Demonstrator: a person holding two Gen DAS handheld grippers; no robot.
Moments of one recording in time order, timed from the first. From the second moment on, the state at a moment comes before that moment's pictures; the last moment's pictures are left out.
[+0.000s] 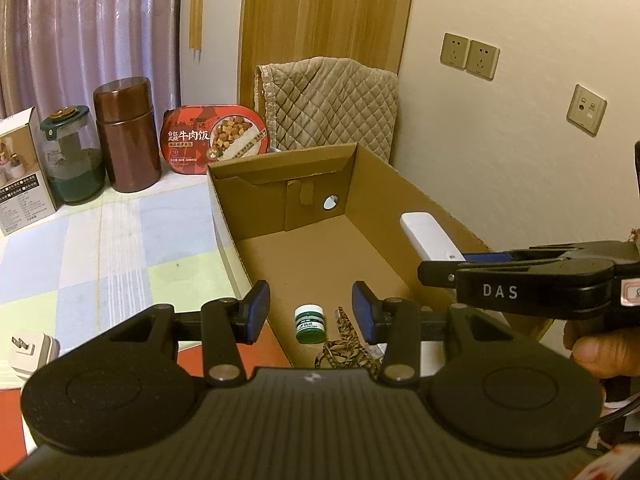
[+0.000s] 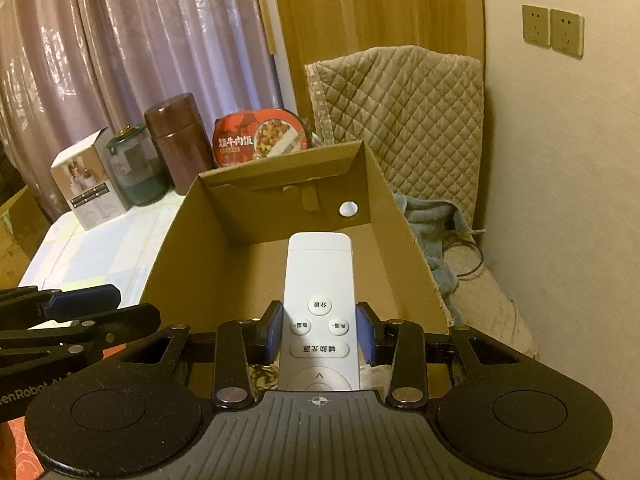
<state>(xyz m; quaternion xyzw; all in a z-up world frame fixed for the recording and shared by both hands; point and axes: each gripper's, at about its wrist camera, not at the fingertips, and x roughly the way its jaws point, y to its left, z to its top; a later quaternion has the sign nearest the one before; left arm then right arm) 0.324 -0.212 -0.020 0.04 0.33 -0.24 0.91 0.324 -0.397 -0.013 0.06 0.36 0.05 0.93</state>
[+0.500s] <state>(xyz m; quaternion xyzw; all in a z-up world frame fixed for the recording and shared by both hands) 0.322 -0.212 -0.019 0.04 0.33 -0.24 0.91 0.324 -0.401 -0.018 0.06 0.36 0.05 0.93</state>
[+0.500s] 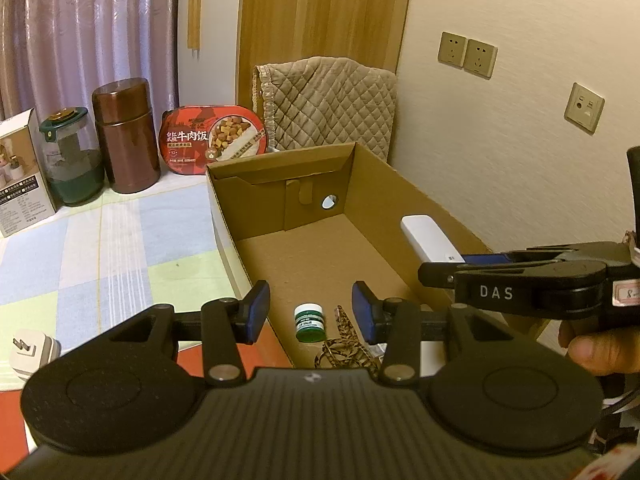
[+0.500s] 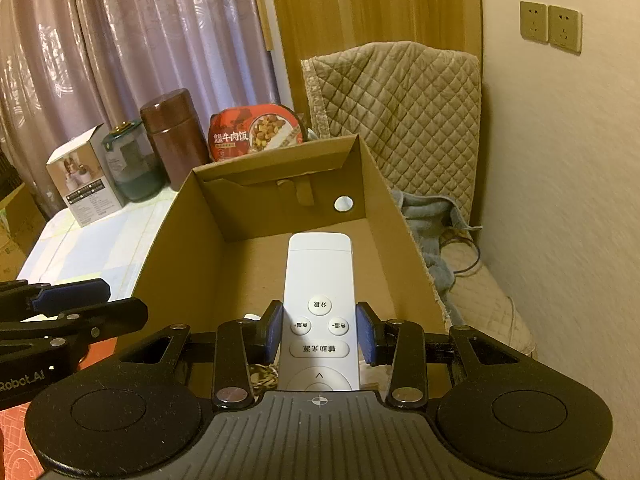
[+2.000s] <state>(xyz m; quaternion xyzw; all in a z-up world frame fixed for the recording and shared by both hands) 0.232 -0.059 0.065 0.02 0.29 -0.14 0.95 0.222 -0.288 0.100 0.07 0.29 0.15 0.94</state>
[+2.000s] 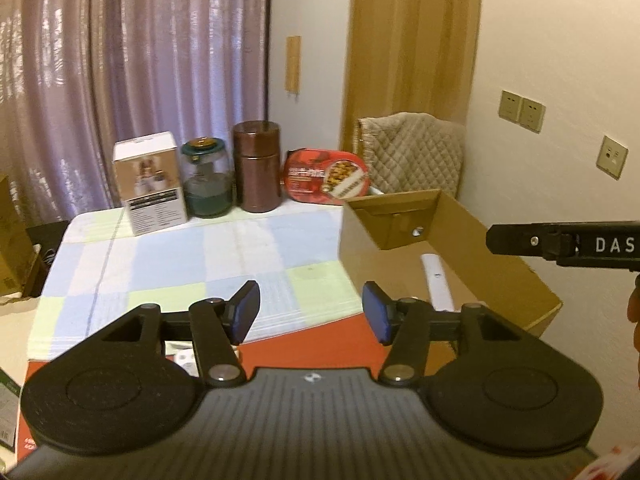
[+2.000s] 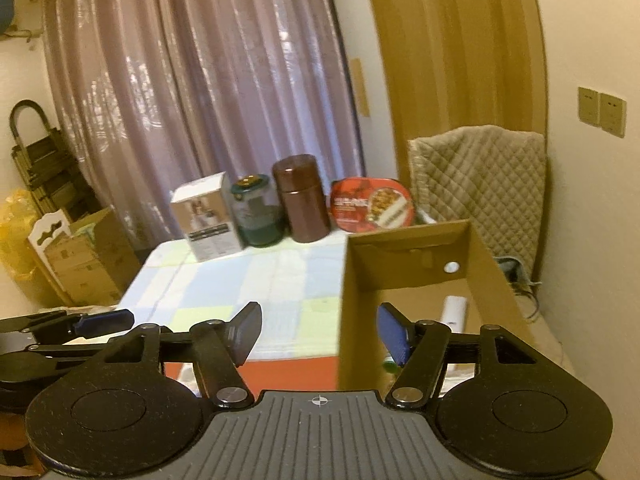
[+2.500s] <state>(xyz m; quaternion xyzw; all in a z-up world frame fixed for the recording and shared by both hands) 0.214 0.042 0.041 0.01 0.28 -0.05 0.96 0.225 -0.221 0.055 0.09 0.31 0.19 0.93</state>
